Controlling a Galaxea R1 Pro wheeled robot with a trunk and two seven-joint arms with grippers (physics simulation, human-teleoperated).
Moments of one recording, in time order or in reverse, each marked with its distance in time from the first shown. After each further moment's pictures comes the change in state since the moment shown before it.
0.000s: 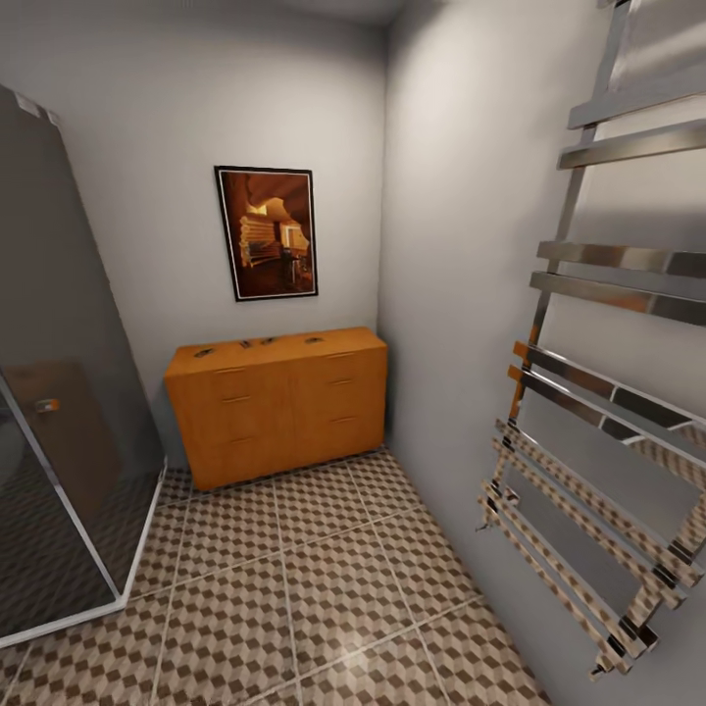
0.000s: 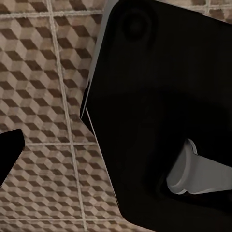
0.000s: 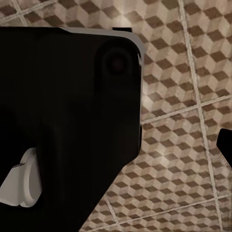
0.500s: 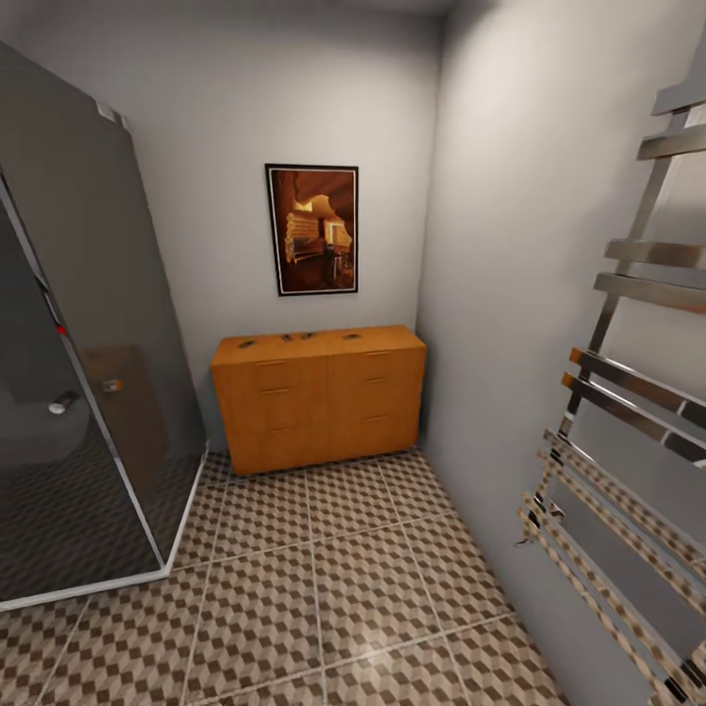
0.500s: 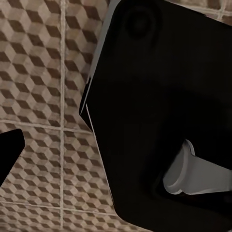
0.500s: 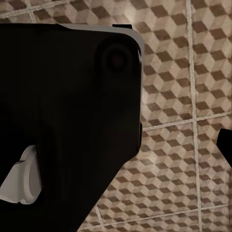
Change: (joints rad) left arm 0.000 0.002 0.016 0.000 0.032 0.000 0.000; right arm 0.000 0.000 0.000 0.000 0.000 0.000 0.000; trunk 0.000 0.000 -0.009
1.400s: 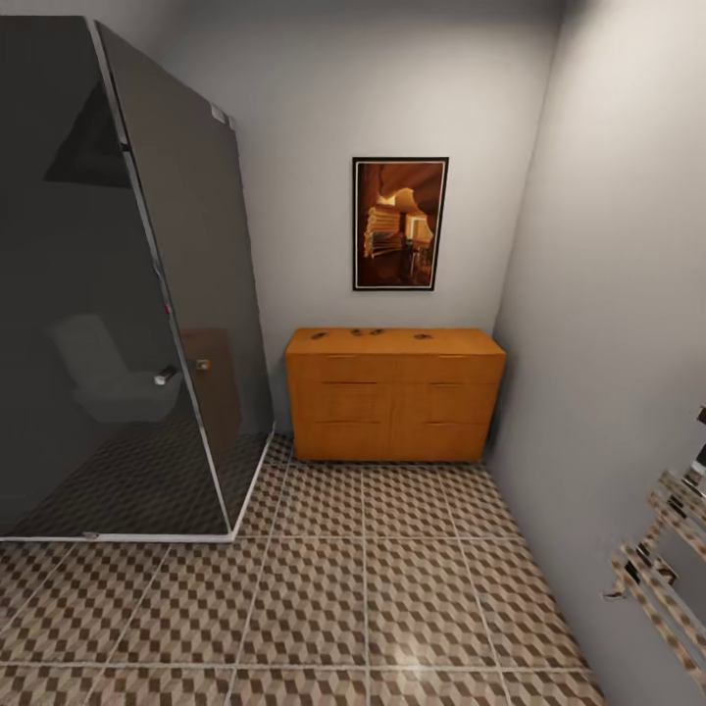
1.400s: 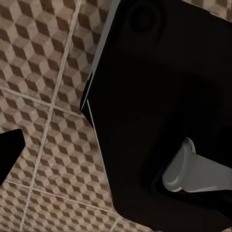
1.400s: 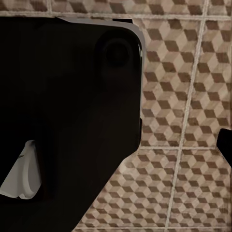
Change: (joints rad) left arm 0.000 0.001 0.005 0.000 0.019 -0.002 0.000; right arm 0.000 0.001 0.003 0.000 0.003 0.000 -0.001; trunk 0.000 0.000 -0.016
